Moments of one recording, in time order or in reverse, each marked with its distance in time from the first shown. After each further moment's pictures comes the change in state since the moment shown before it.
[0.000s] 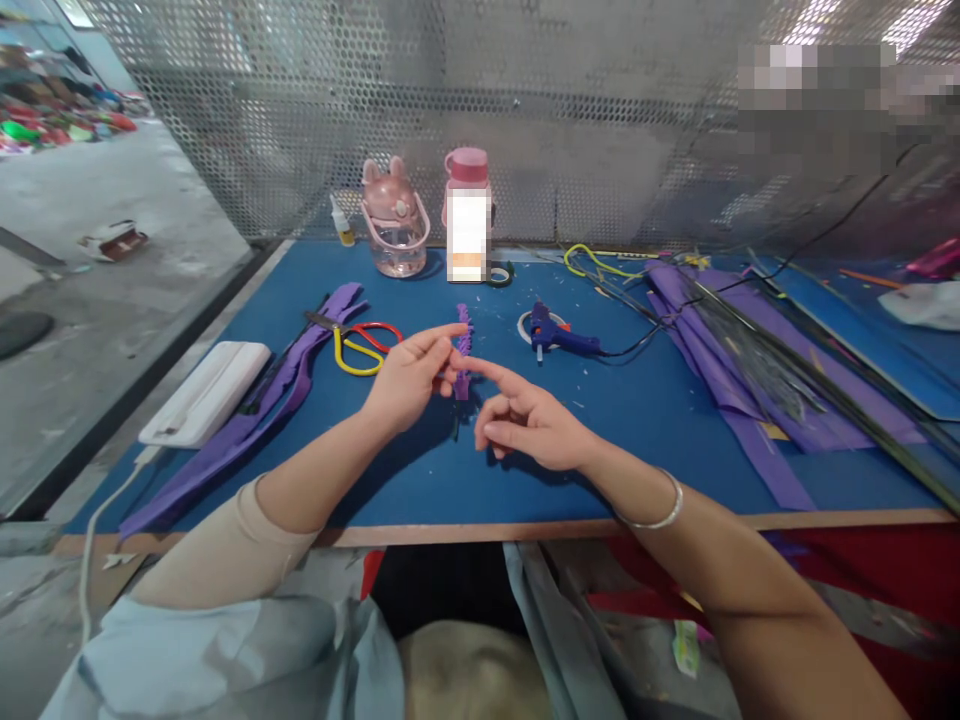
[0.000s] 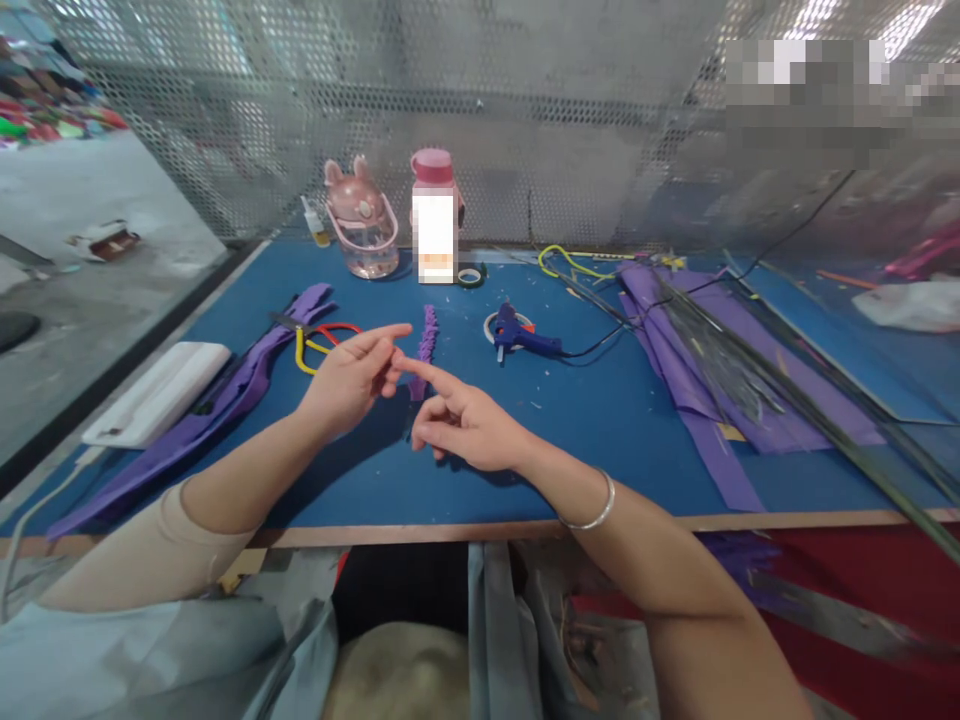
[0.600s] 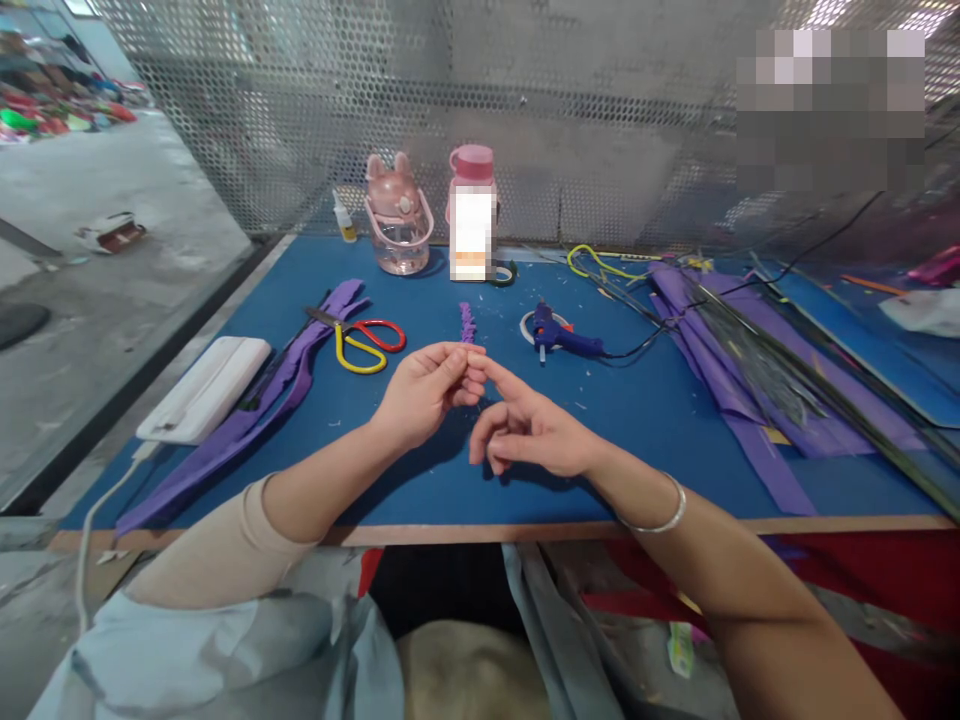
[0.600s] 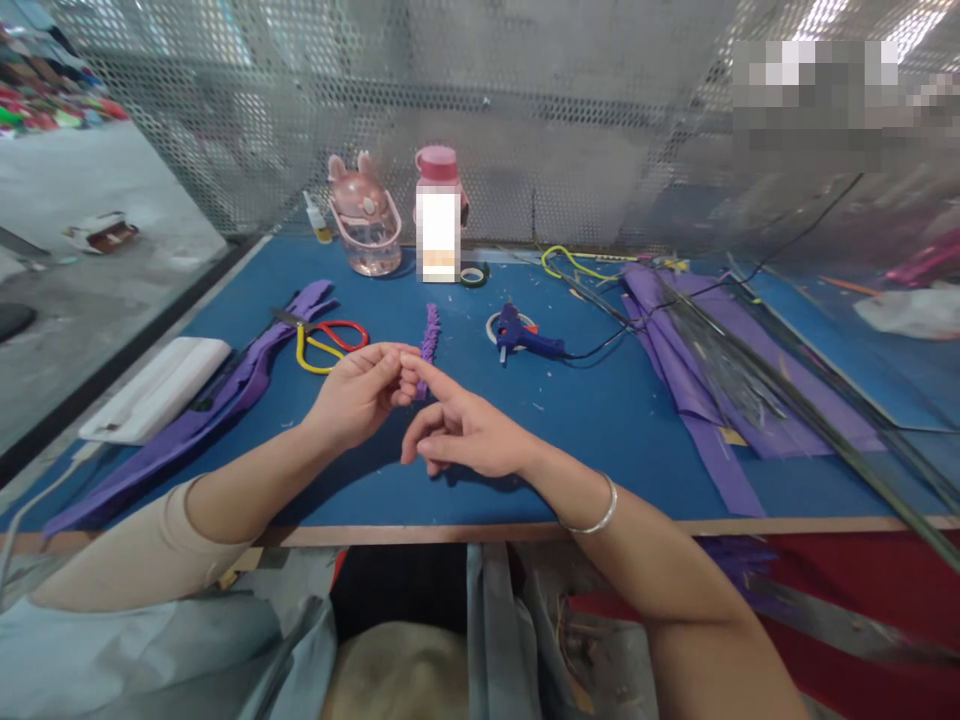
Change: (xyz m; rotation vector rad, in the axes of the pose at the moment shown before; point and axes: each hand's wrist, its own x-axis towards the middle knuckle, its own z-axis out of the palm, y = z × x) left_hand -0.016 0.000 0.020 -0.294 -0.076 -0.067; right_hand 0.000 -0.002 0.001 0.126 -0.124 0.018
